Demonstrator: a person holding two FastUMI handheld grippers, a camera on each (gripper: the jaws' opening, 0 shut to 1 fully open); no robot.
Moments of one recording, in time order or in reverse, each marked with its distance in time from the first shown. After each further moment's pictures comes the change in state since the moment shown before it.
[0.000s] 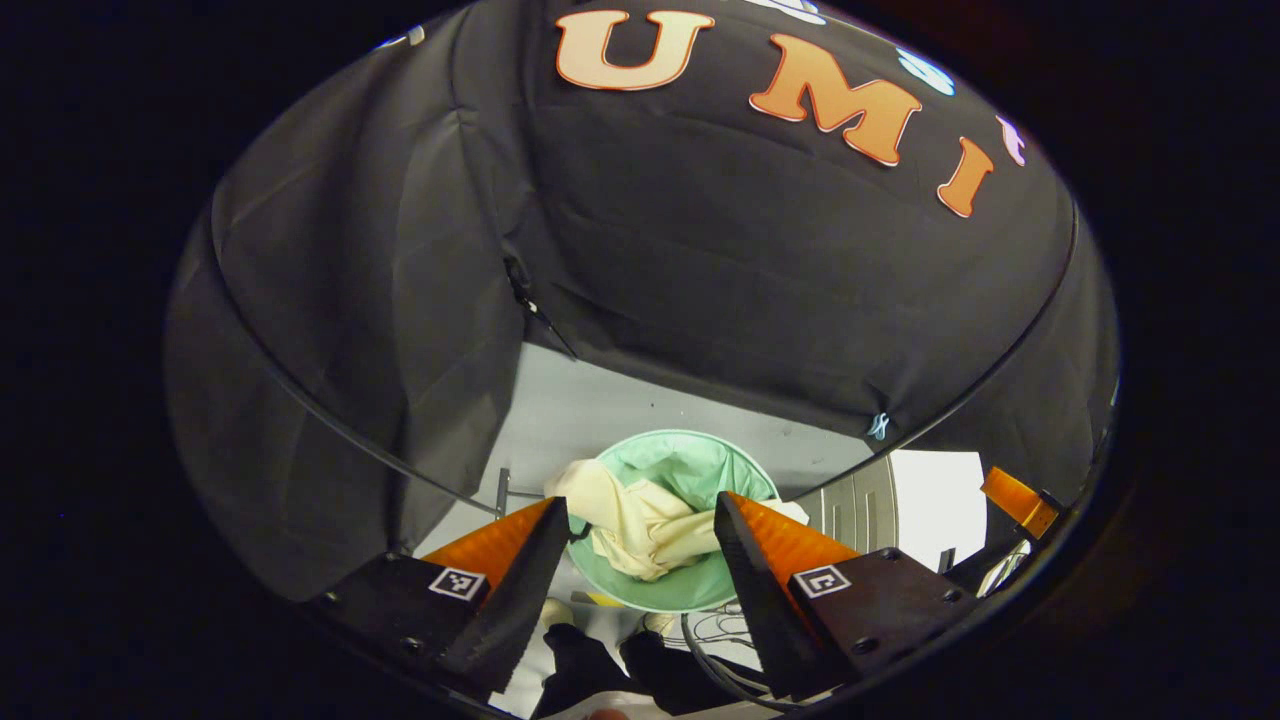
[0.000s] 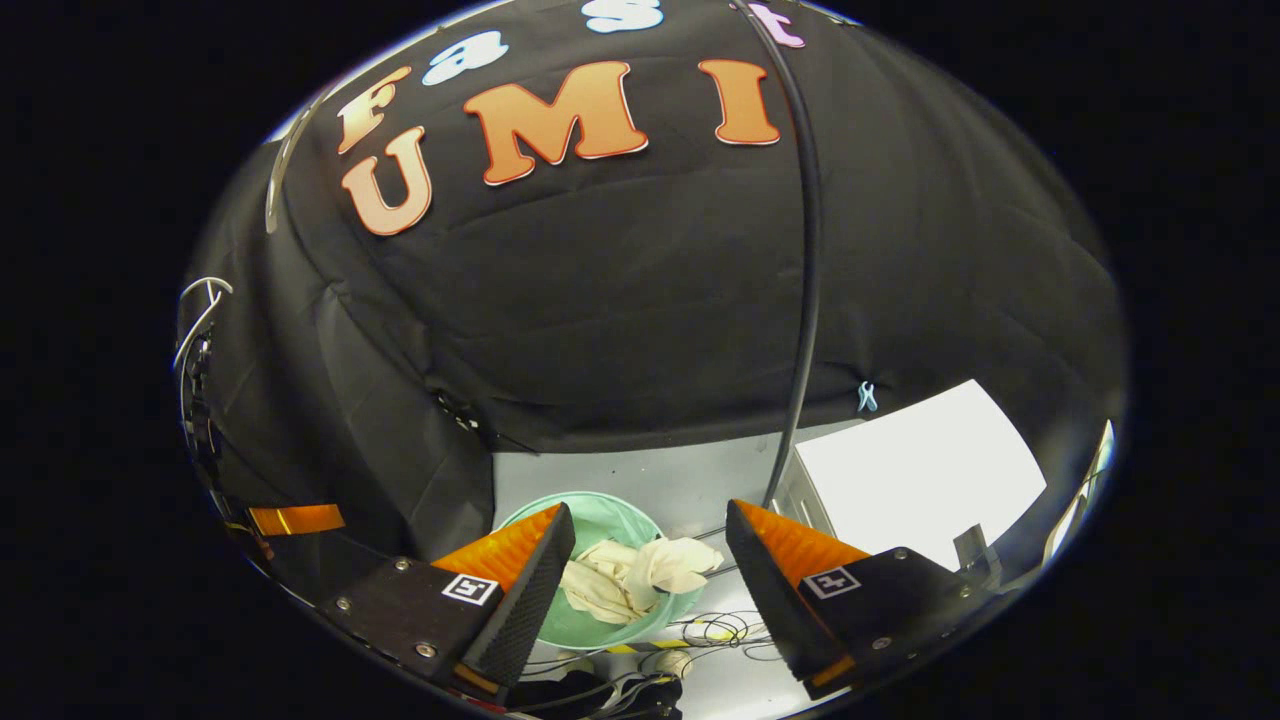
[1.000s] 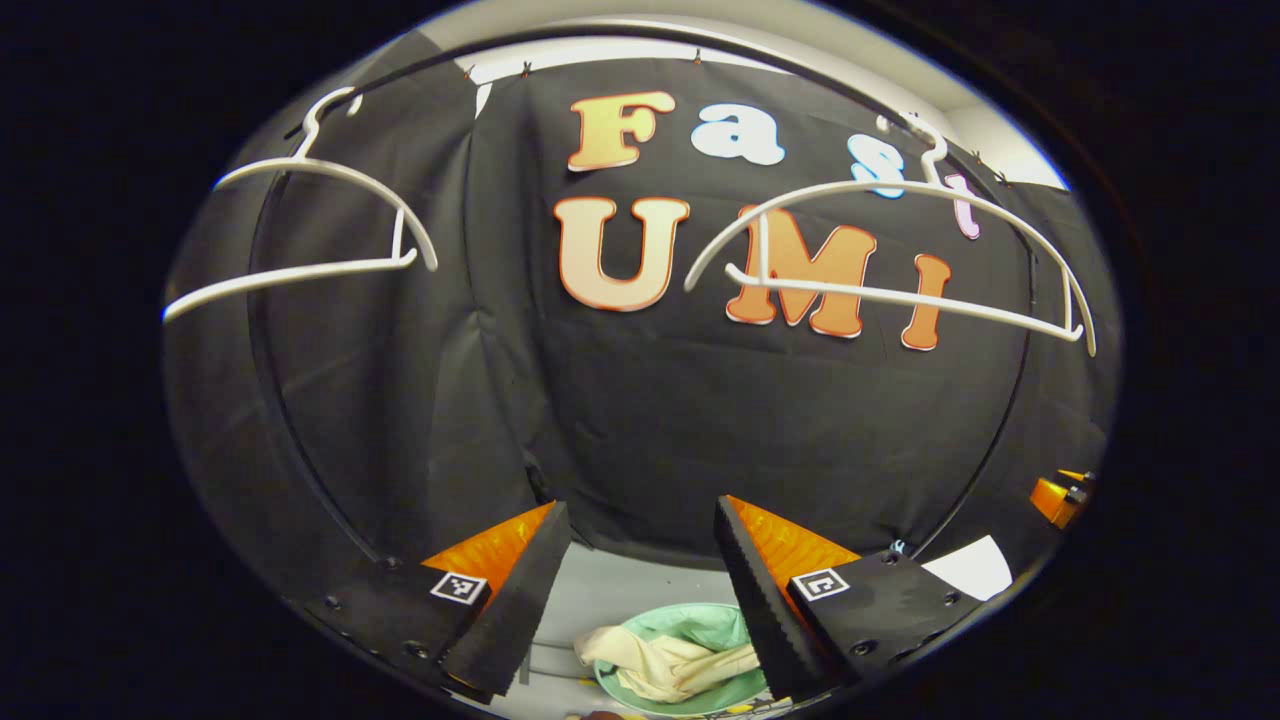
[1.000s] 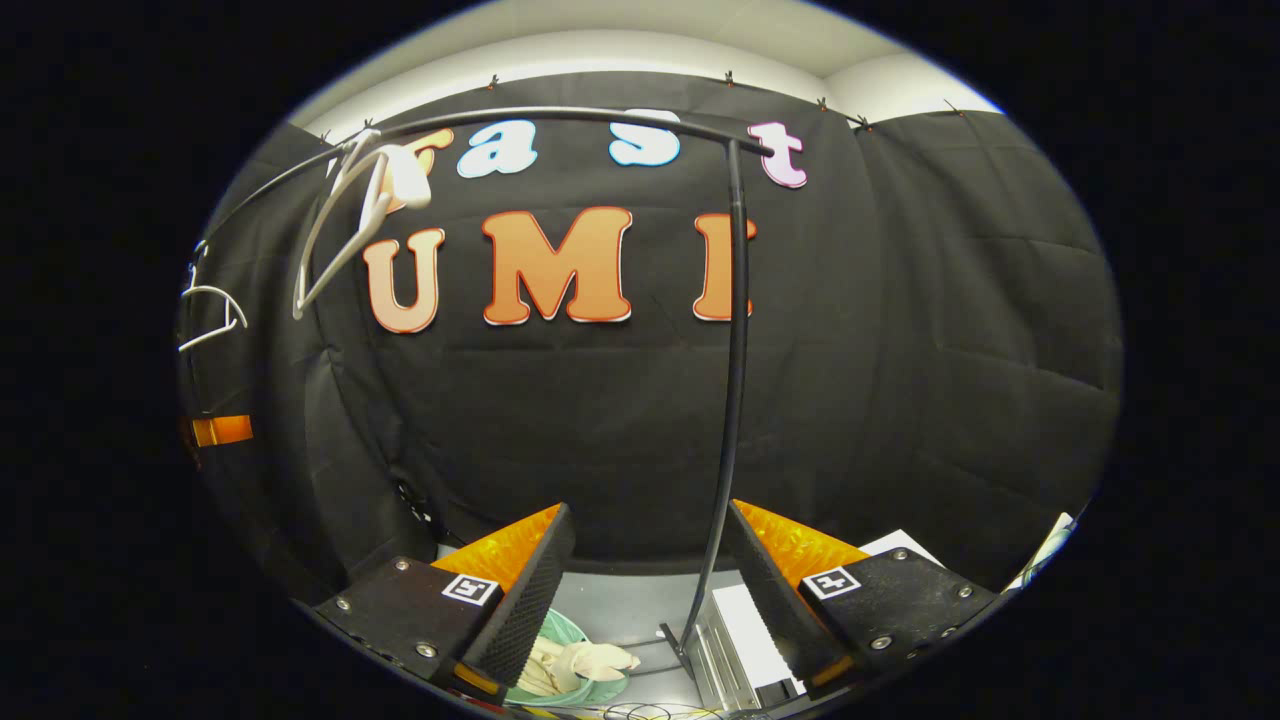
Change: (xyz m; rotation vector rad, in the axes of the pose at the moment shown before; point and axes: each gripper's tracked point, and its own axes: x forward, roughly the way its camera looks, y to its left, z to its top) left arm -0.129 -0.004 0.171 0.100 -0.631 0.043; right arm -0.104 -0.036 0.155 -0.148 -0.456 -0.063
